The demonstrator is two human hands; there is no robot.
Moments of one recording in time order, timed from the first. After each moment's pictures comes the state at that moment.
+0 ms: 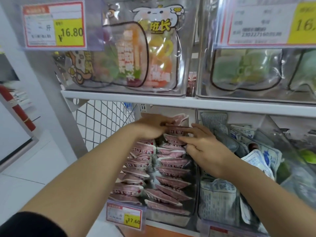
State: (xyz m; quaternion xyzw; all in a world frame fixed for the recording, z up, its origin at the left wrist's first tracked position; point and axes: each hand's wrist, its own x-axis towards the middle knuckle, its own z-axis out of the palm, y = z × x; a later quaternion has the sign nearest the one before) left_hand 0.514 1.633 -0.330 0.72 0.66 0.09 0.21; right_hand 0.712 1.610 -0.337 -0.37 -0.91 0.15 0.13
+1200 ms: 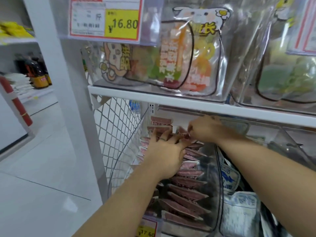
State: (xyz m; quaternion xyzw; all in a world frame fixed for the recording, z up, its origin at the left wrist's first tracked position) left_hand 0.527 1.586 -0.380 0.75 0.64 0.12 -0.07; right_hand 0.639 1.696 -0.330 -0.49 -0.87 -0.06 -0.07
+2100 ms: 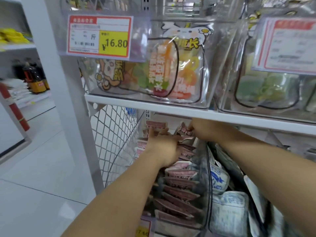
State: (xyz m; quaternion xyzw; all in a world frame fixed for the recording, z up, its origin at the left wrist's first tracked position) left_hand 0.539 1.610 -0.355 0.71 0.70 0.03 0.03; right_hand 0.662 1.704 -0.326 -0.47 -0.88 0.03 0.03
